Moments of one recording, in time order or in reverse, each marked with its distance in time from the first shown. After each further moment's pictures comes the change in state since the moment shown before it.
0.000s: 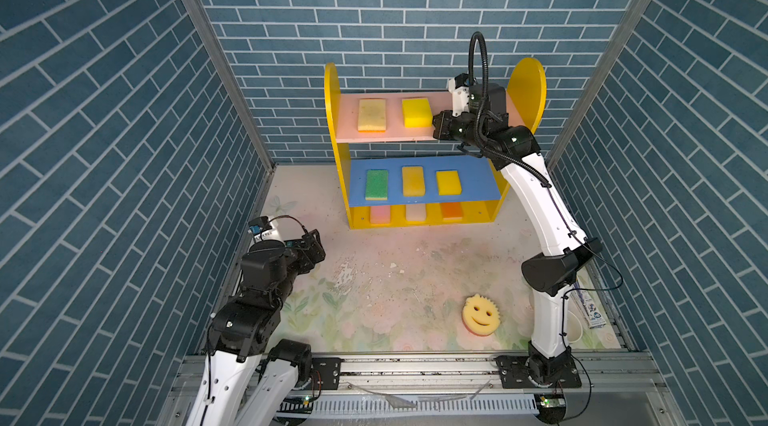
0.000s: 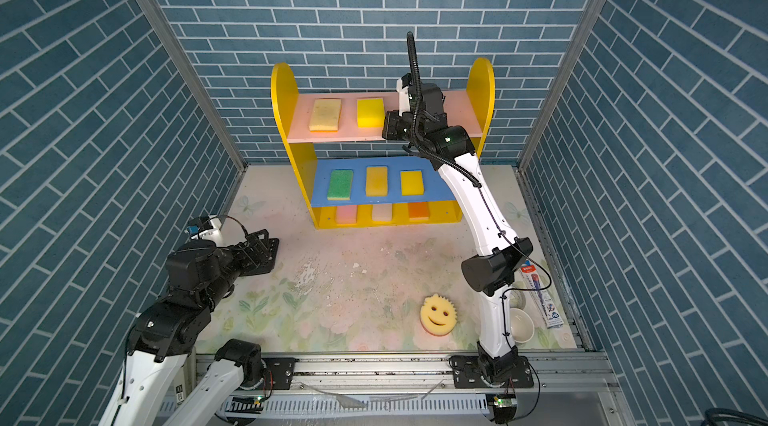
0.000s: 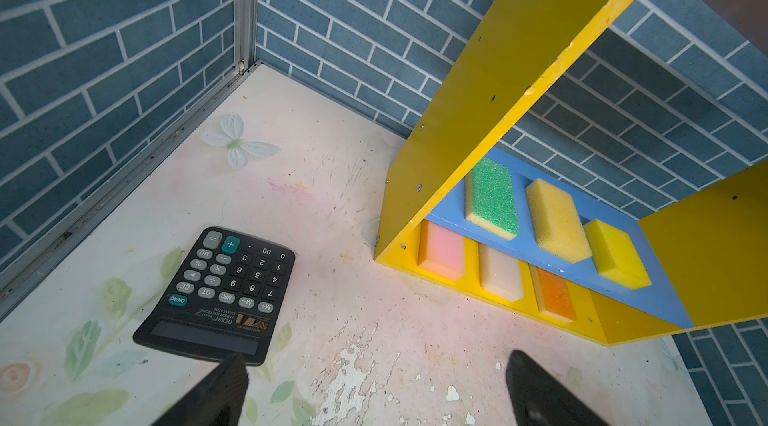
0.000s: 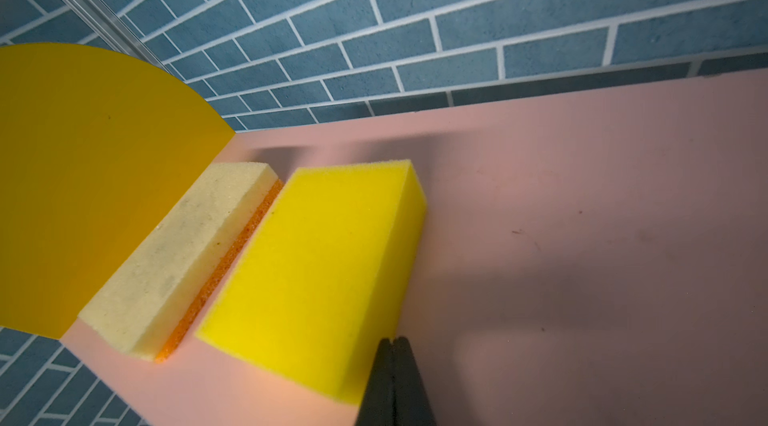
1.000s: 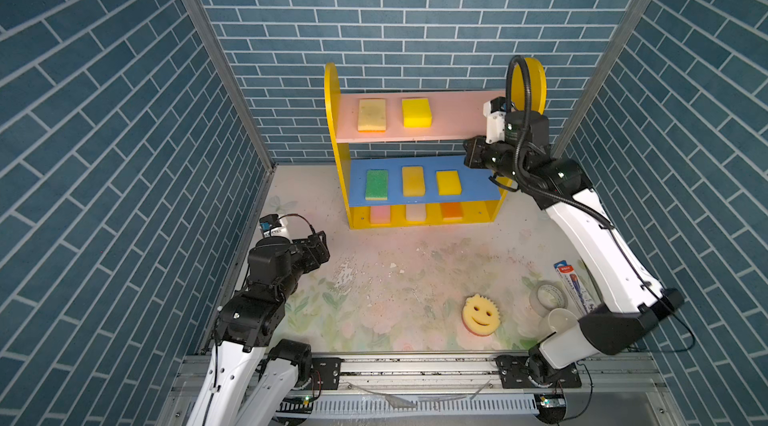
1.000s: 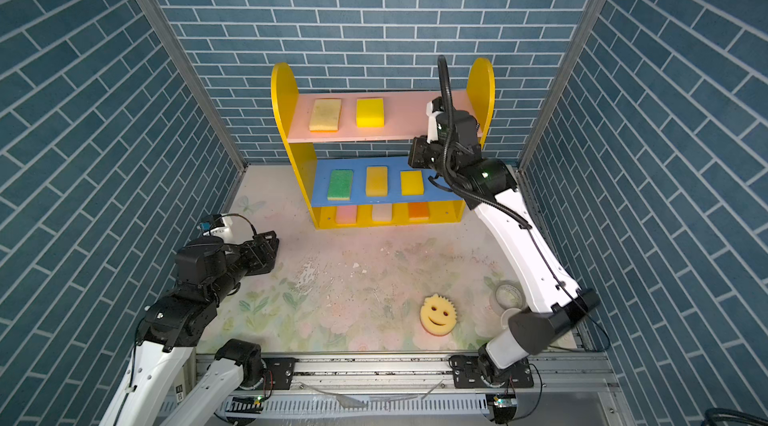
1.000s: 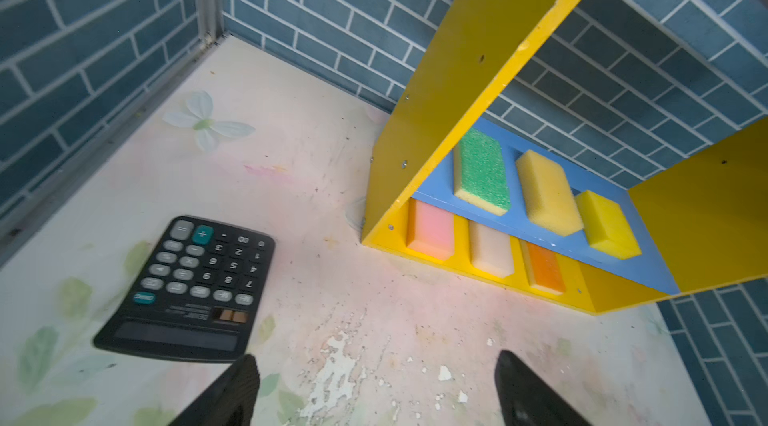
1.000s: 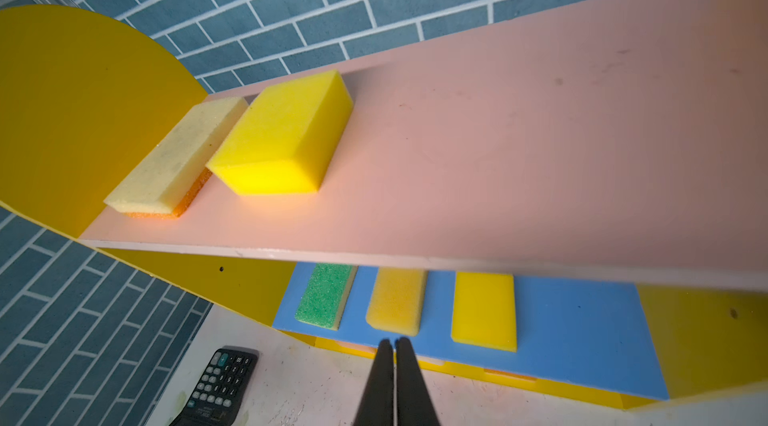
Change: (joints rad) left arm 0.001 0.050 -0.035 0.053 0.112 0.021; right arm 0.000 -0.559 -0.682 0.080 0.156 0.000
